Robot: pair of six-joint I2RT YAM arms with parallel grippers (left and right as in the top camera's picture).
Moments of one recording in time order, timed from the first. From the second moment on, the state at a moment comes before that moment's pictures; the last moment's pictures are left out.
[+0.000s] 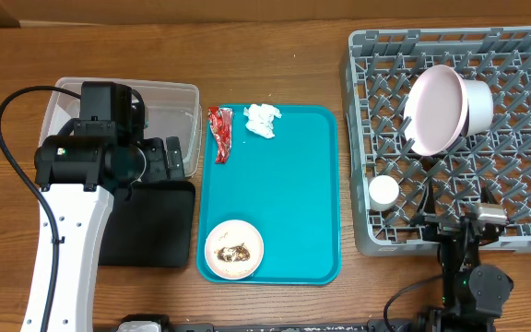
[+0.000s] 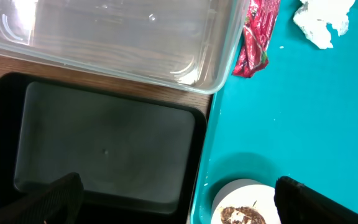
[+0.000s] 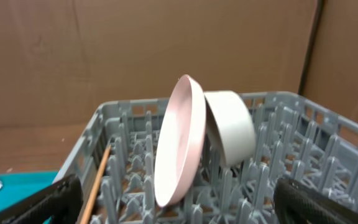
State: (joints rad) left arm -0.03 1.35 1.38 -1.23 0.00 -0.21; right arm -0.19 0.01 0.04 -0.01 -0.07 0.02
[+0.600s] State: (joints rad) left arm -0.03 1.35 1.38 -1.23 0.00 -0.21; right arm -0.20 0.01 0.02 -0.03 -0.07 0.02
